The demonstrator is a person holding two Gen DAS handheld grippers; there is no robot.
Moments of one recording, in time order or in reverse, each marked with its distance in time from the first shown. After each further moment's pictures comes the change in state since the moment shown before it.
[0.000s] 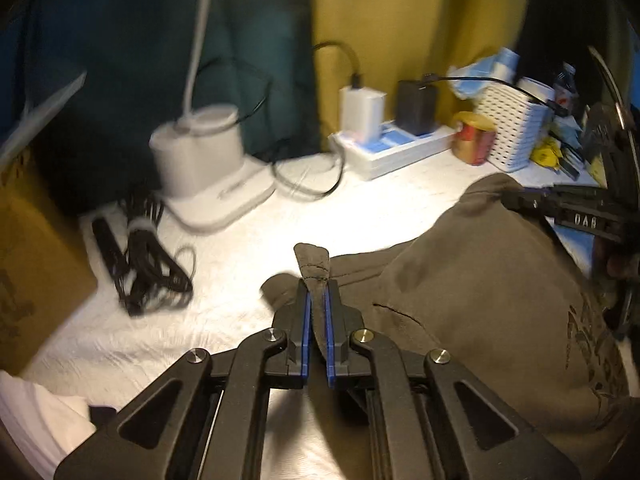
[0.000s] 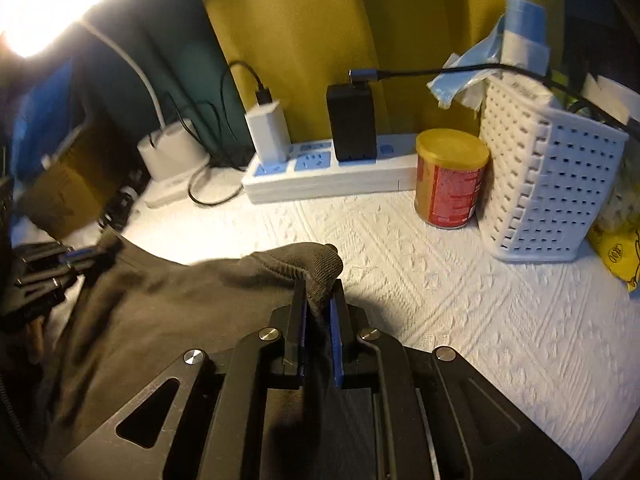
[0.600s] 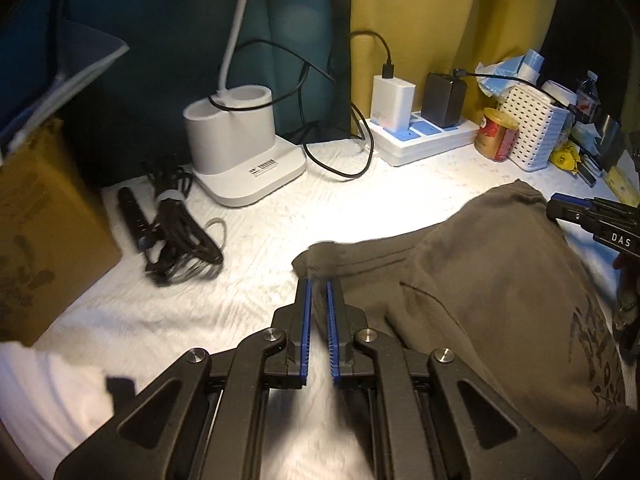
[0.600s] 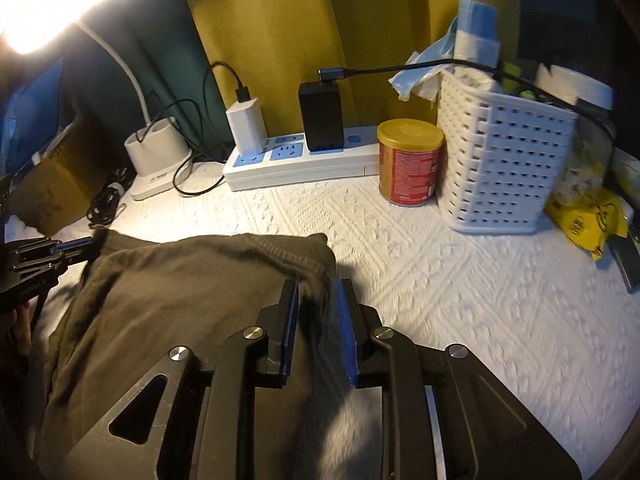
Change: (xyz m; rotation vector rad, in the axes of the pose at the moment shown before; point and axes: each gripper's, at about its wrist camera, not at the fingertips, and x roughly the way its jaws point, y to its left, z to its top) left arm -0.019 0.003 -0.006 -0.049 0.038 0.068; right arm -0.033 -0.004 -0.021 0.029 -0.015 -0.070
